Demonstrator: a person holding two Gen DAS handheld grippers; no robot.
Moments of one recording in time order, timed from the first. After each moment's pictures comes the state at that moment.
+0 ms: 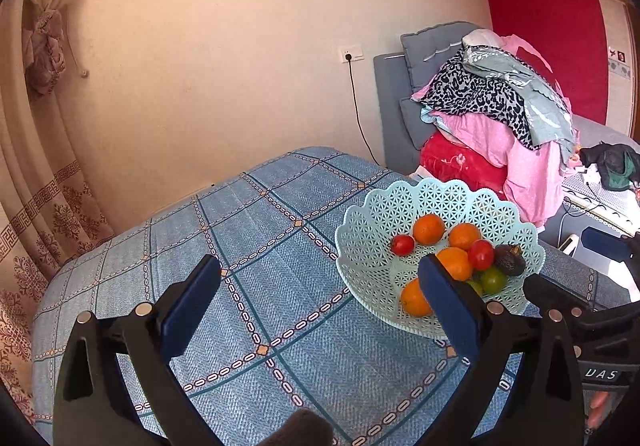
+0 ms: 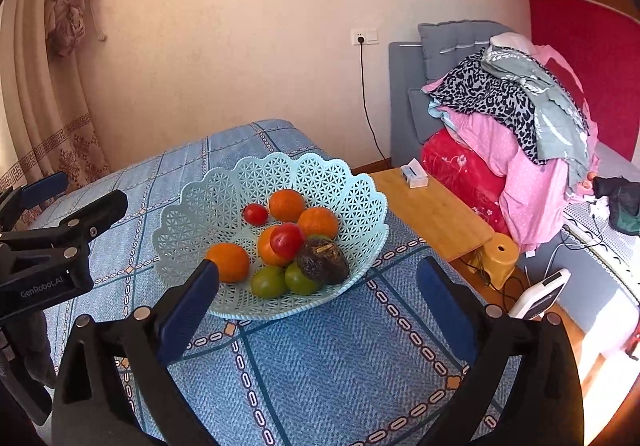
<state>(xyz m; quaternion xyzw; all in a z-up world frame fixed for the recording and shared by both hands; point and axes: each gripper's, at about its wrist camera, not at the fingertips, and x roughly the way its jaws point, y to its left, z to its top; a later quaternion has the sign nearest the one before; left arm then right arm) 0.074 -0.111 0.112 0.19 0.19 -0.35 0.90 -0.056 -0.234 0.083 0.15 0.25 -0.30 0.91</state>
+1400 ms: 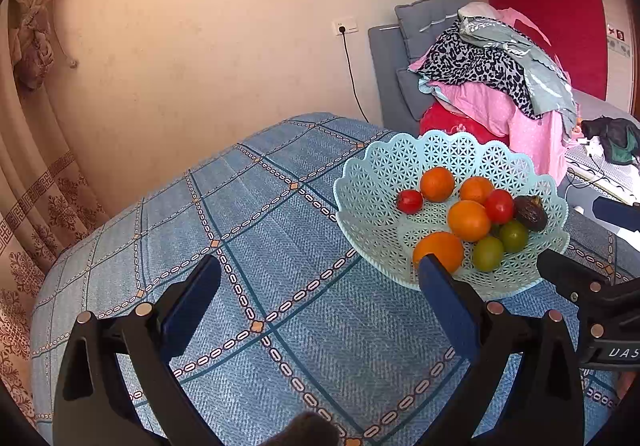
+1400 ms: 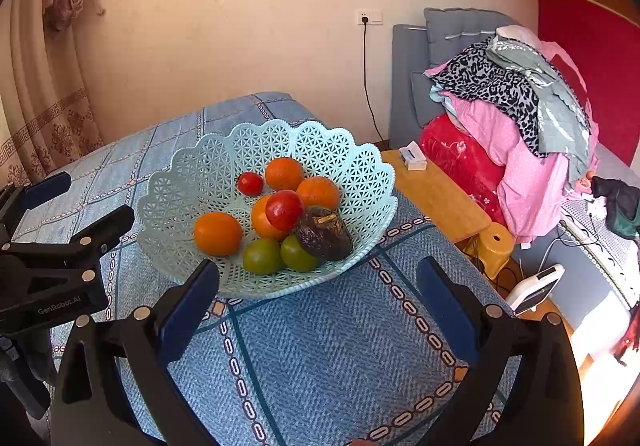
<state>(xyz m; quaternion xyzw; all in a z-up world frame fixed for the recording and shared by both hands) 0.090 -0.119 0.073 0.22 0.23 -0.35 0.88 -0.042 -0.231 0.067 0.14 0.30 -0.30 0.89</state>
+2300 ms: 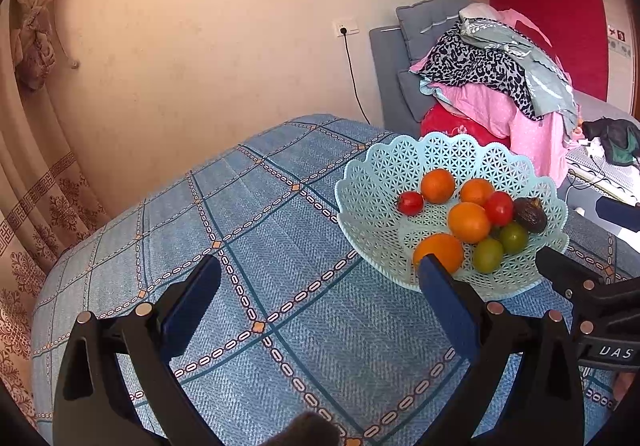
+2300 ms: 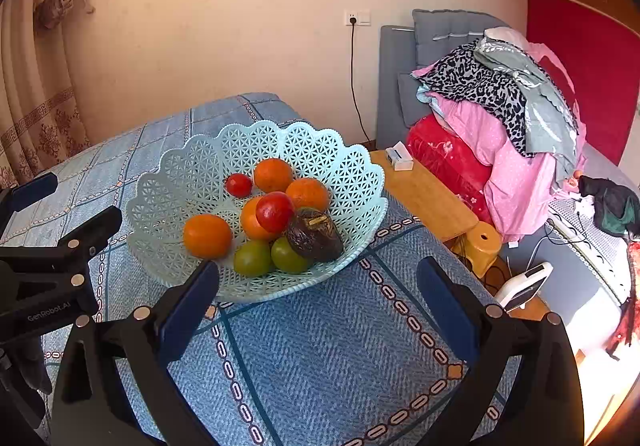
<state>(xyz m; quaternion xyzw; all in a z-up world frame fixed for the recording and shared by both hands) 0.089 -0.116 0.076 0.22 0.23 -0.35 0.88 -0.040 -0.232 0.067 0.14 0.30 -0.33 0.89</state>
